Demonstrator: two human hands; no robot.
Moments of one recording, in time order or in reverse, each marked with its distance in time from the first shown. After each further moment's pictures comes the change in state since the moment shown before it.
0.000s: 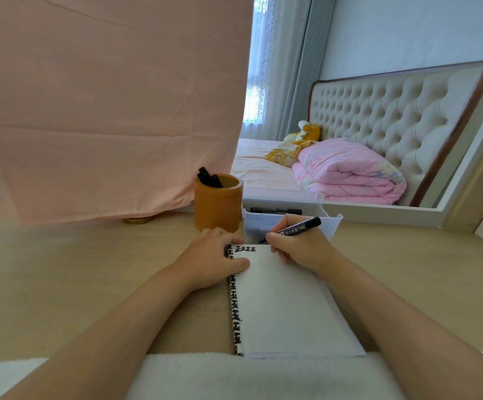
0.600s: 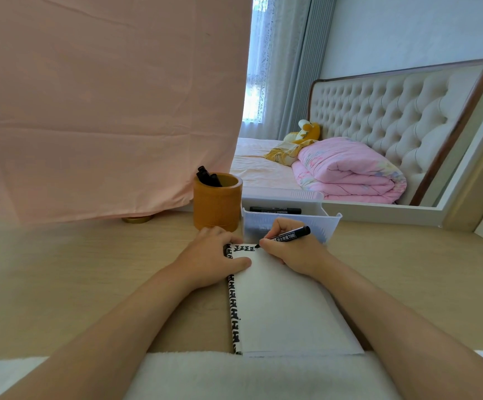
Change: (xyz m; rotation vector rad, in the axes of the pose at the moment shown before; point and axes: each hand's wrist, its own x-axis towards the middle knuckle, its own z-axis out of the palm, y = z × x) left_hand 0.001 0.000 0.003 0.024 0.020 -0.023; right_hand 0.005 0.011 0.009 -0.087 -0.007 0.017
